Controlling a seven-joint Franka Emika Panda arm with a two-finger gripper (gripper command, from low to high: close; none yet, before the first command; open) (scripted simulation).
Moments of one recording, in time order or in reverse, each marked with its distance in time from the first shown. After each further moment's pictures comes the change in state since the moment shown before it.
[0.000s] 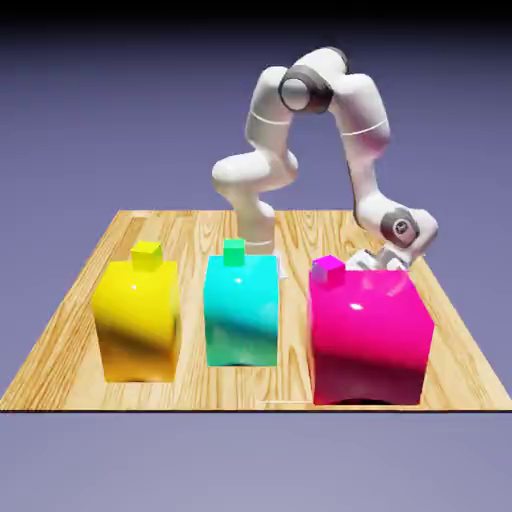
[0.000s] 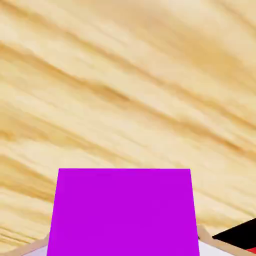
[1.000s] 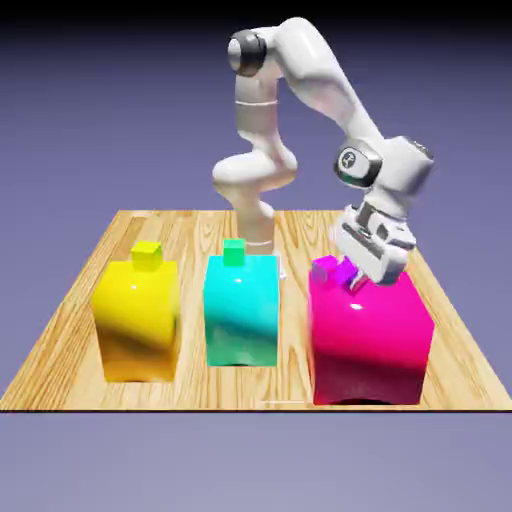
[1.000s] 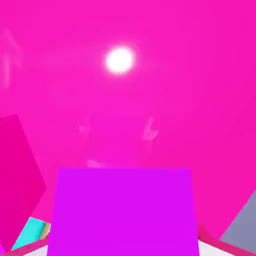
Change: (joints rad) arm -0.081 -0.481 -0.602 0.105 0.145 -0.045 -0.702
